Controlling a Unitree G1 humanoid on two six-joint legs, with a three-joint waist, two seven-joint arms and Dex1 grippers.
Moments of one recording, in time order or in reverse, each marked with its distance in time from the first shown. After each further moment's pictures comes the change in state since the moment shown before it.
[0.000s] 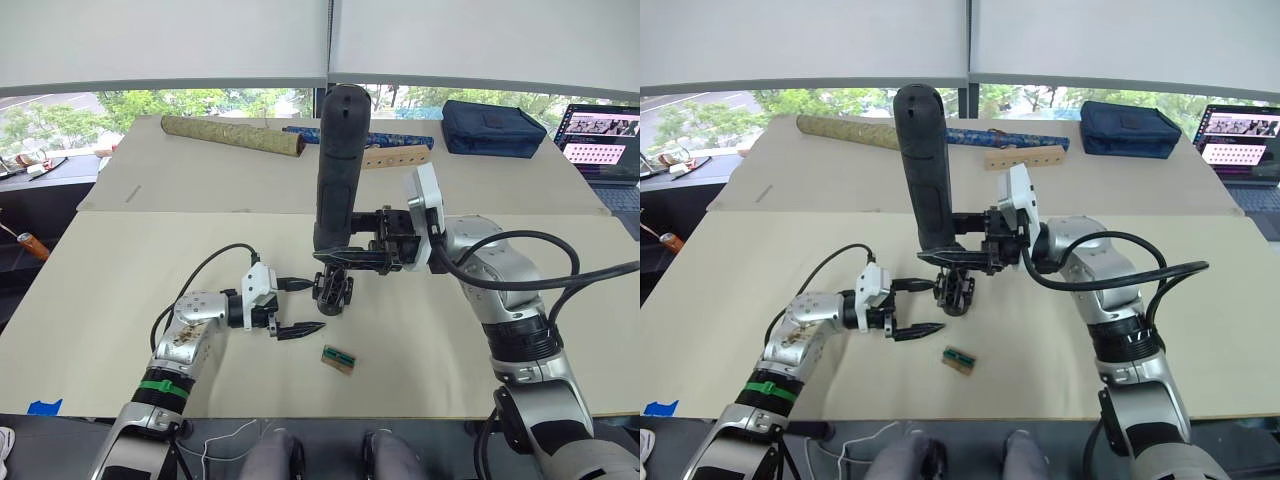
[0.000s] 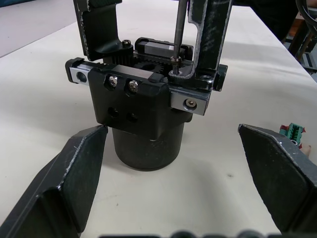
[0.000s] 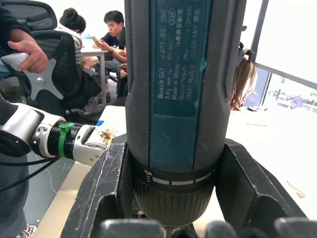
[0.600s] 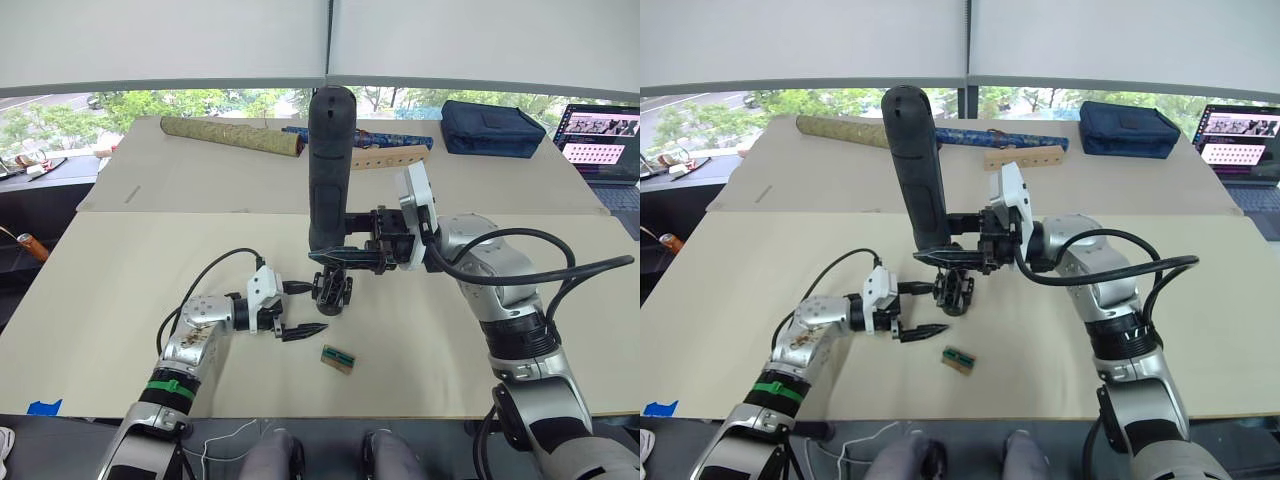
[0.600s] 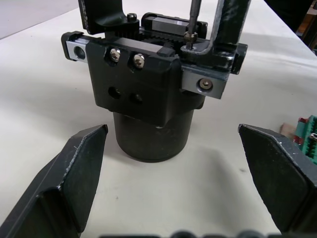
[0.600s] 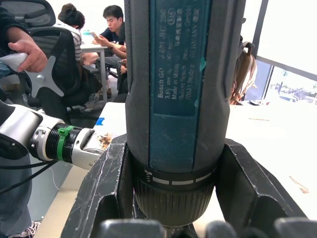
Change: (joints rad) left arm -0.013 -0.033 -0.014 0.059 0.052 -0.024 0.038; right arm -0.017 0.003 0.017 0.000 -0.009 0.034 -0.017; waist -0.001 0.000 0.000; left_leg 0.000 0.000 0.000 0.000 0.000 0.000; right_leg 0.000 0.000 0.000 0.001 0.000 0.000
